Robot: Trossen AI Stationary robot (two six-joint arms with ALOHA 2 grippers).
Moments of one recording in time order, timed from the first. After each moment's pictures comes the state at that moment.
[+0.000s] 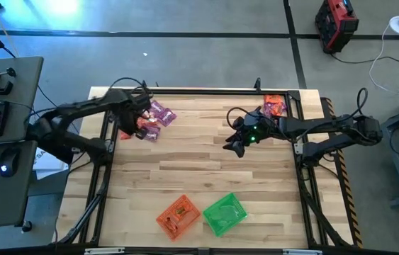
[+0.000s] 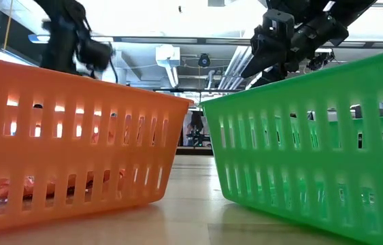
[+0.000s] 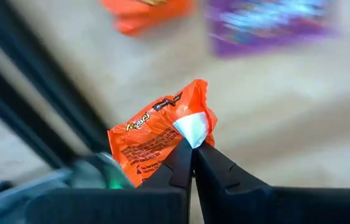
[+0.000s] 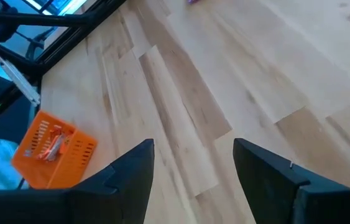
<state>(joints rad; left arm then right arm) 0.65 1.31 0.89 -1.30 0.02 -0.43 -0.19 1.26 0.73 -0.12 -0.22 0.50</state>
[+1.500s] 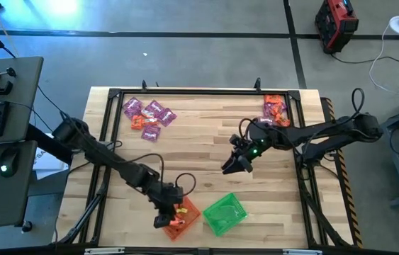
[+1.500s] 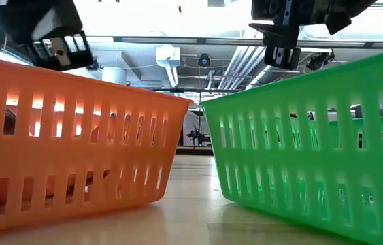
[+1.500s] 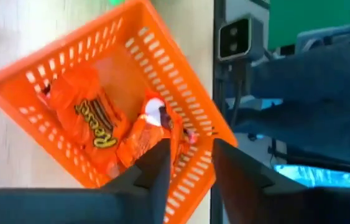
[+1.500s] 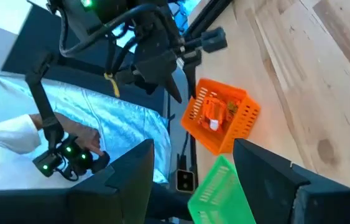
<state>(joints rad) -0.51 1.65 1.06 -0.29 0.25 -0.72 0.02 1.26 0.73 0.18 -0.52 0.90</state>
